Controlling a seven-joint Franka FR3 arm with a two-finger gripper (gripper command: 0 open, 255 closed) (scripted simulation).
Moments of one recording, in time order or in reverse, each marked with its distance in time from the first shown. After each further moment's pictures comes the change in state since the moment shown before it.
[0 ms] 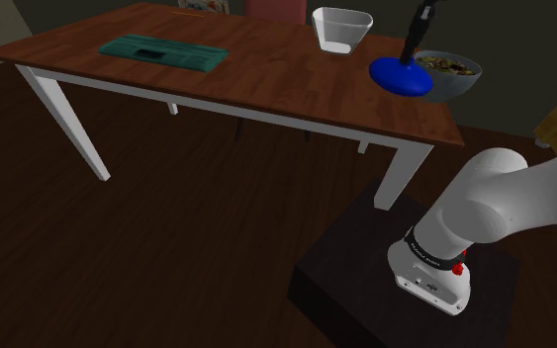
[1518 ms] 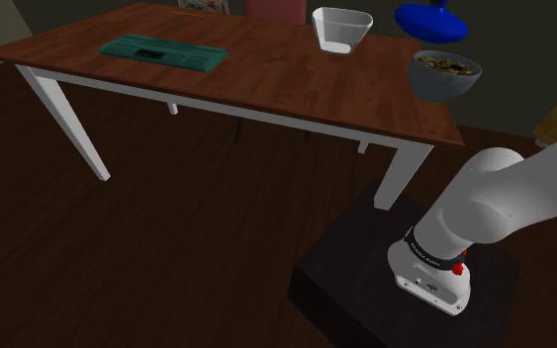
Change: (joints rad) arm 0.018 0.172 -0.041 0.445 0.002 -0.271 -0.067
